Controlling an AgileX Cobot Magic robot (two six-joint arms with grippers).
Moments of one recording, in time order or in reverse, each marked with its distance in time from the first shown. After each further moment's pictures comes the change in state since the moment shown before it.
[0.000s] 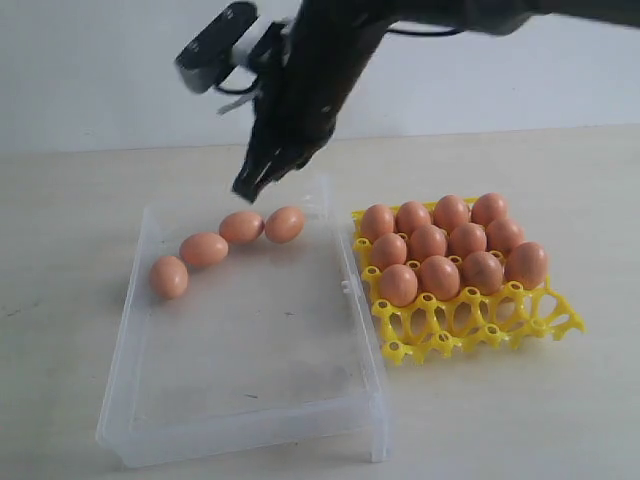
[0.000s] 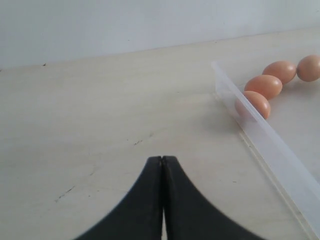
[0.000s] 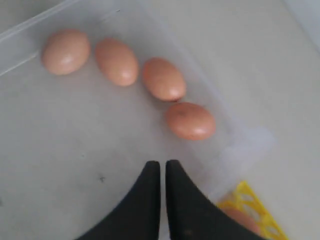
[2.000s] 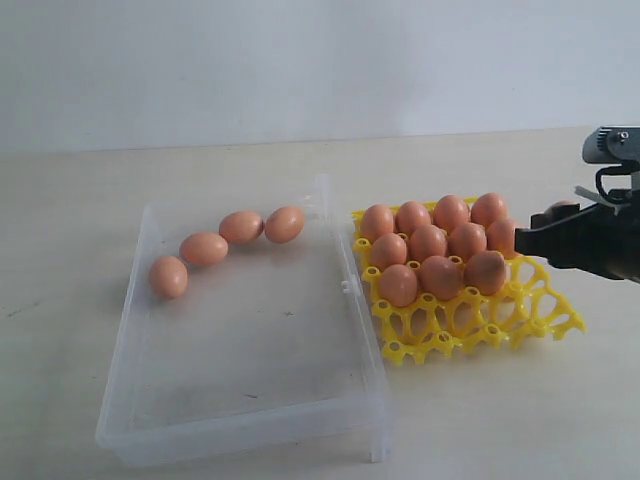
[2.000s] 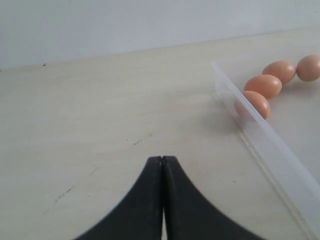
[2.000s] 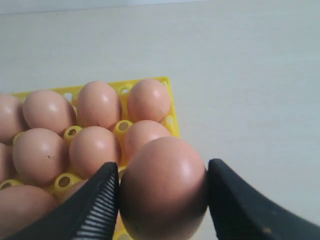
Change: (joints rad) left arm 0.000 0.000 0.000 0.000 0.000 0.000; right arm -0.542 -0.489 1.313 0.004 -1.294 0.524
